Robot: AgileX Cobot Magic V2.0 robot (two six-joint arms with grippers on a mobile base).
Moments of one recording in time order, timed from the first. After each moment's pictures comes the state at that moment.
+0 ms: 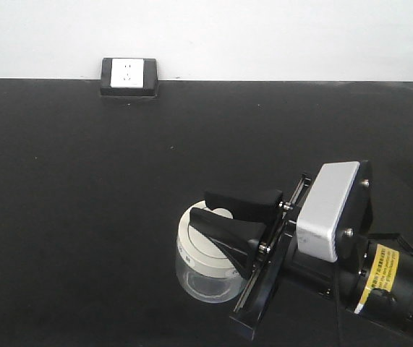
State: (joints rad) left arm -0.03 0.38 -0.40 0.08 0.25 -0.01; right arm 0.67 1.13 -0.52 -0.67 -0.61 0.52
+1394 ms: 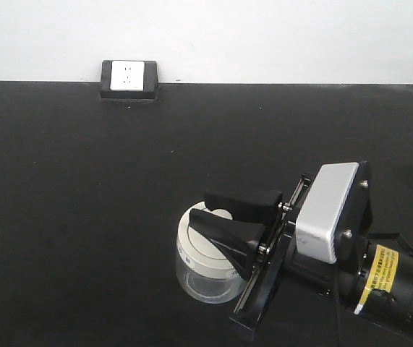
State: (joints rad) left arm -0.03 0.38 -0.40 0.08 0.25 -0.01; right arm 0.67 1.13 -0.51 -0.68 -0.61 0.52
